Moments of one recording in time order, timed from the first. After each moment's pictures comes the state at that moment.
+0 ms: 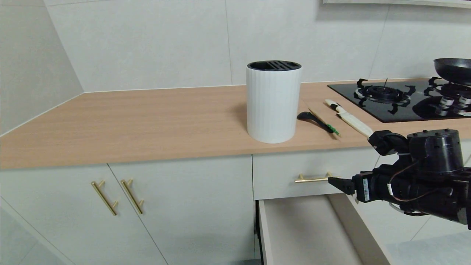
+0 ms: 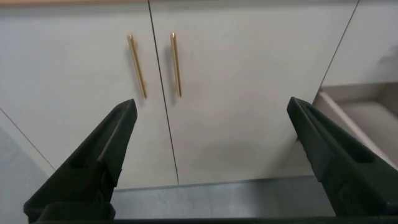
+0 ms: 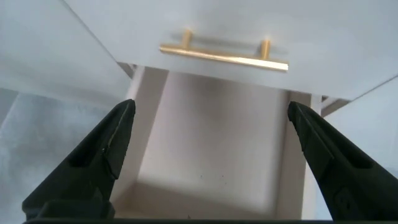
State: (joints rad) left arm -0.01 0.00 0.00 0.00 0.01 0.00; right arm 0.40 1.58 -0.64 -0.46 -0.06 0.10
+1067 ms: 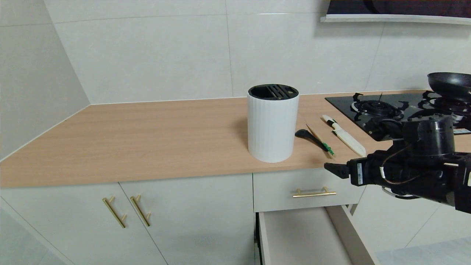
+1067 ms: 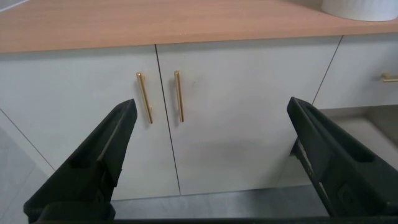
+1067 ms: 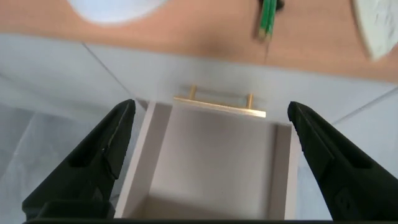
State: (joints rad) left arm -0.01 0.00 0.00 0.00 0.01 0.00; right arm 0.38 1.63 -0.77 -0.43 -0.06 0.11
